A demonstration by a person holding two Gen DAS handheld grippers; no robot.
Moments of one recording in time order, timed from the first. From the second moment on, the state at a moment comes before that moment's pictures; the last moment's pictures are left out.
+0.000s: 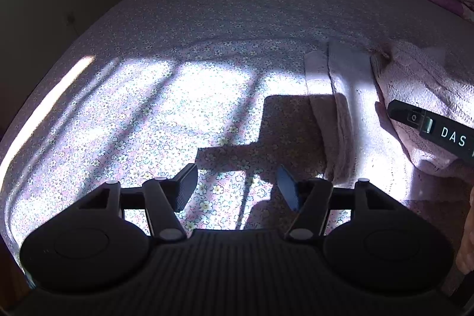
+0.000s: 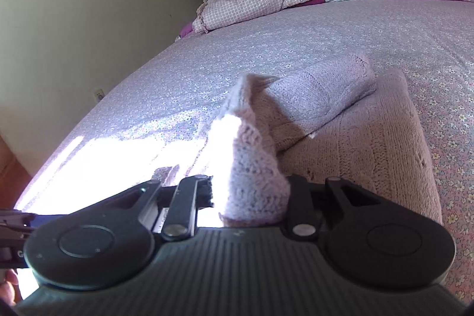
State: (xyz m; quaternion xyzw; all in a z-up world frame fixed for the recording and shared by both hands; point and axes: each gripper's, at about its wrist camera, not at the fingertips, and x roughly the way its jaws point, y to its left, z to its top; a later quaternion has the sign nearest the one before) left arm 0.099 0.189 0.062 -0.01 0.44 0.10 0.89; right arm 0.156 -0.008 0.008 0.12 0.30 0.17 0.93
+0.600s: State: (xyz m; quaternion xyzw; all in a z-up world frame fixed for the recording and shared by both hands) left arm 0.094 0.168 0.086 0.01 0.41 0.09 0.91; right arm 0.105 -0.043 0.034 0.17 0.29 0.21 0.92
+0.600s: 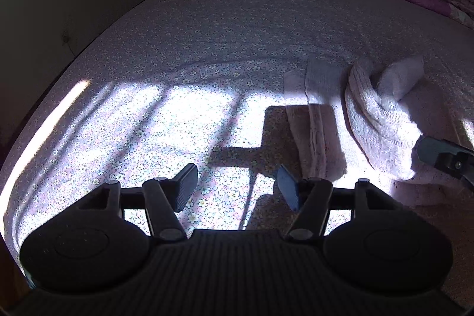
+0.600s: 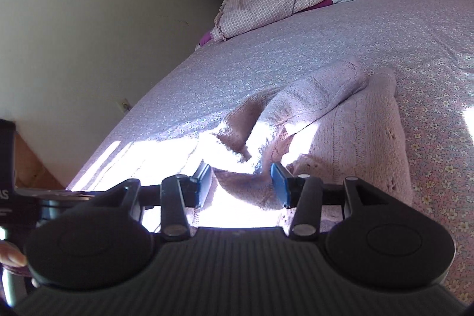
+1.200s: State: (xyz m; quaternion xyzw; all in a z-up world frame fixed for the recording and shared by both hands) left arm 0.169 0.089 0.096 0.02 0.39 -0.05 0.92; right arm 0.113 -0.138 0.022 0.22 0.27 0.10 0.93
